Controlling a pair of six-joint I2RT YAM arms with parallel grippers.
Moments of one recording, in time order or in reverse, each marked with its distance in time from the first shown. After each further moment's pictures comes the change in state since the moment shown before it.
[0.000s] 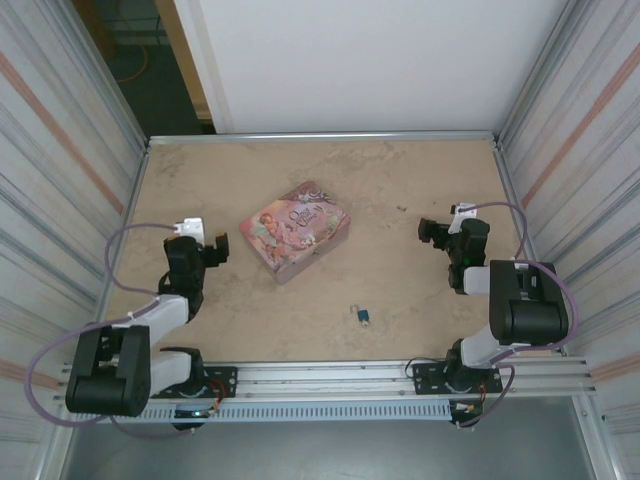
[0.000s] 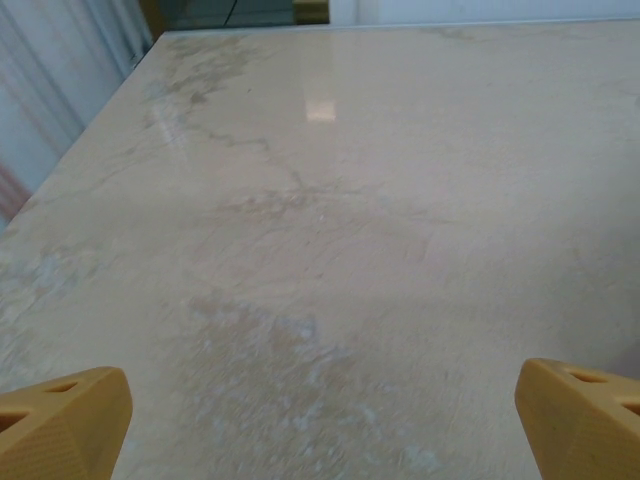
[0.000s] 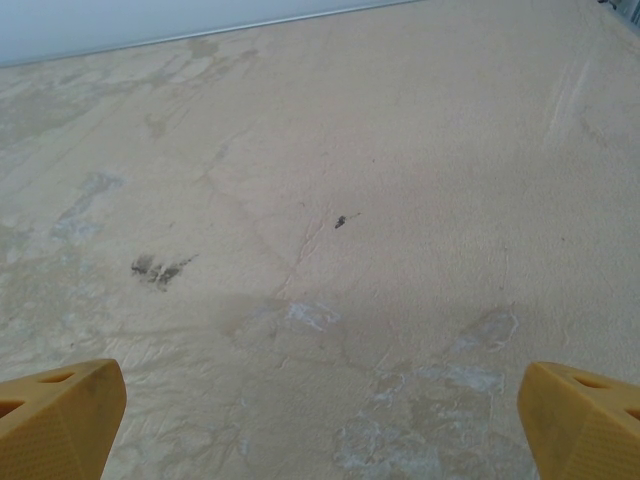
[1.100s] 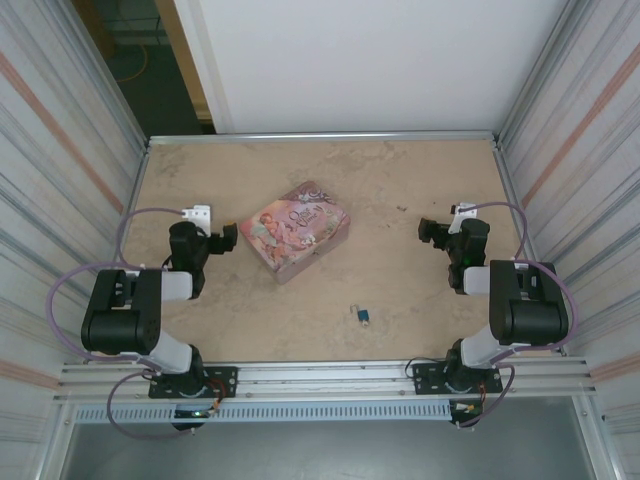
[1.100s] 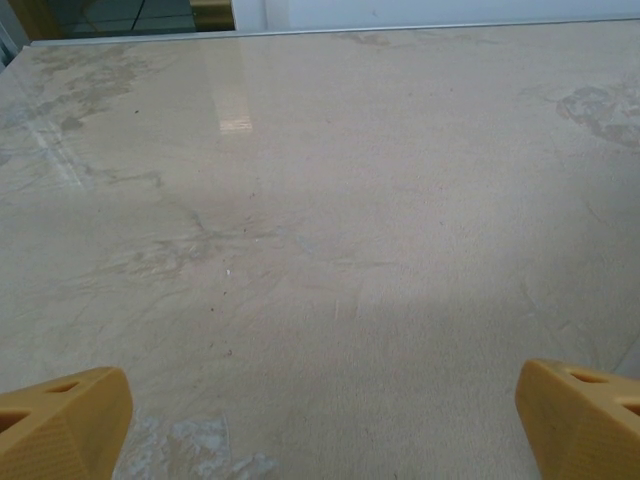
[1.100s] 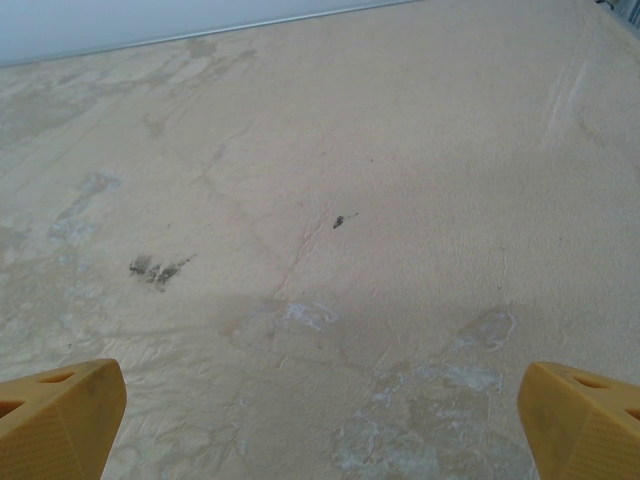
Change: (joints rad) left arm 0.064 0.314 0.123 0.181 0.229 0.034; right arm 0.000 0.000 0.000 0.000 0.003 0.000
